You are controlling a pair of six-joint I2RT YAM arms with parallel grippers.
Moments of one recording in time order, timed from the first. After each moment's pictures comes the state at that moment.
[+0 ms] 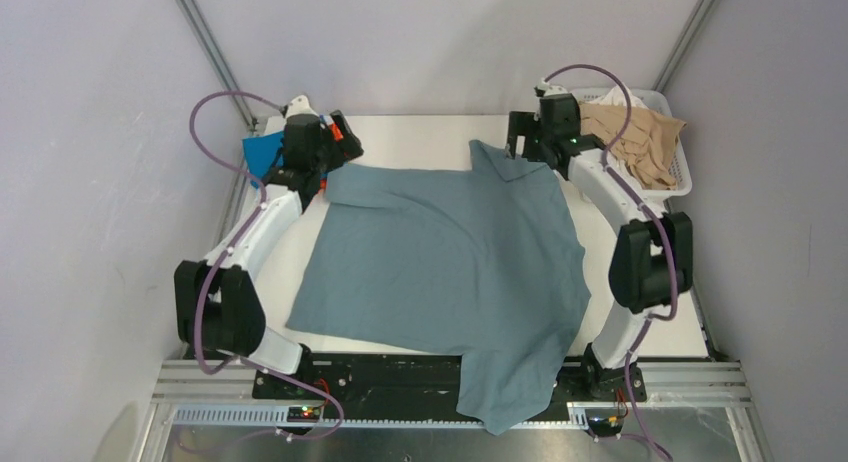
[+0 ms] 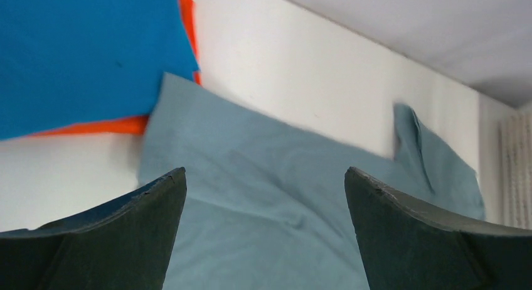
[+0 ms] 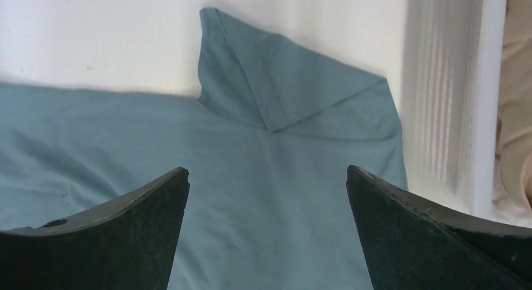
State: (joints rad) left arm -0.16 1.54 1.25 -0.17 -0.17 -0.49; right arm 0.25 1.84 1.57 -0.36 0.10 0.22
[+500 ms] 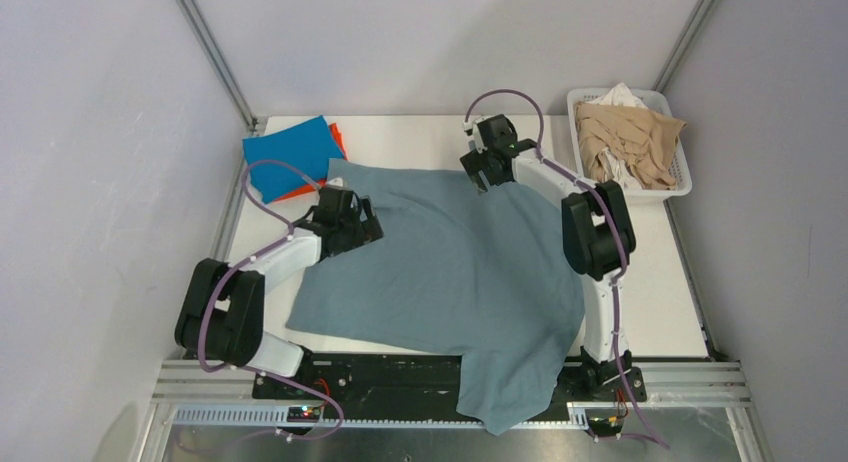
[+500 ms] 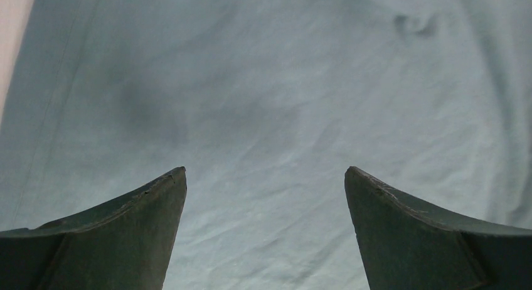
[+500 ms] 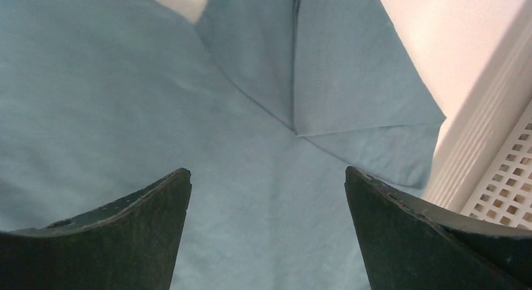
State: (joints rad) left arm -0.30 1.45 0.77 -0.20 -0.07 -0.61; right arm 0.42 2.10 1.69 -0.48 0.21 -0.17
